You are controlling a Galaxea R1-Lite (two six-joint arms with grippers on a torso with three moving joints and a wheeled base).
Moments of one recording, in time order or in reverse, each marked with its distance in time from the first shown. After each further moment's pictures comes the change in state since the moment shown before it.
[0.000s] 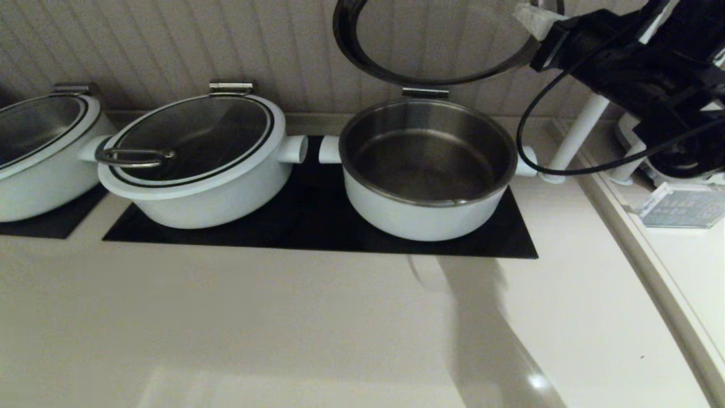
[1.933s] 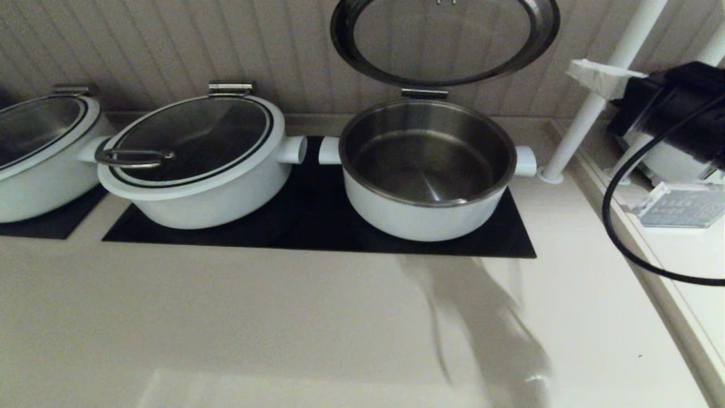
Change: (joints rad) left arm 0.000 0.000 0.000 0.000 0.000 0.000; right arm 0.000 -0.400 0.572 0.044 0.028 0.001
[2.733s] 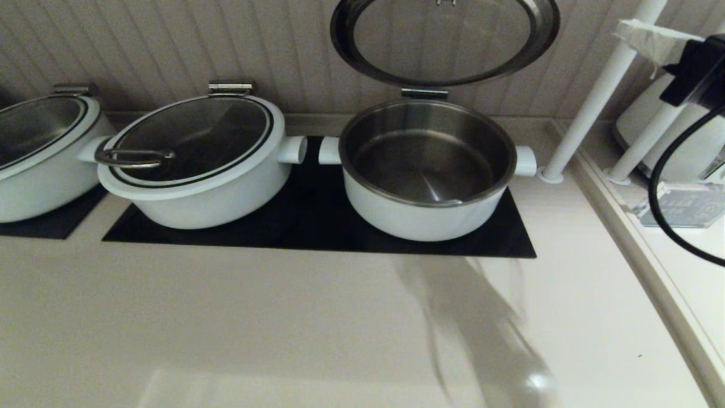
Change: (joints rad) left arm 0.000 0.000 0.000 0.000 0.000 0.000; right arm -0.041 -0.086 -0.046 0.070 -0.003 0.021
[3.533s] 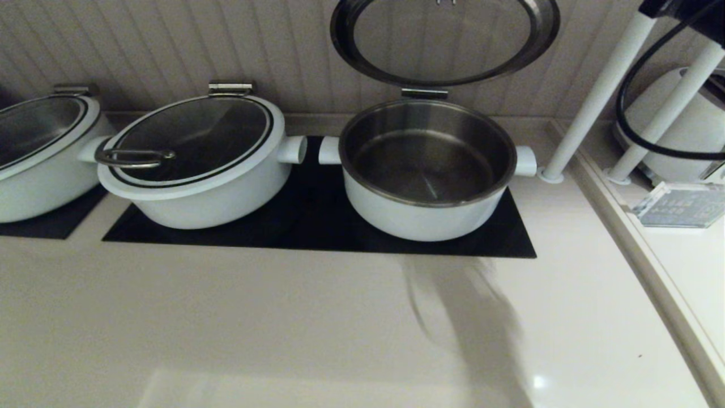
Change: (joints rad) left arm 0.000 0.000 0.000 0.000 0.000 0.000; right arm -0.013 0.214 -0.428 0.044 0.028 -0.017
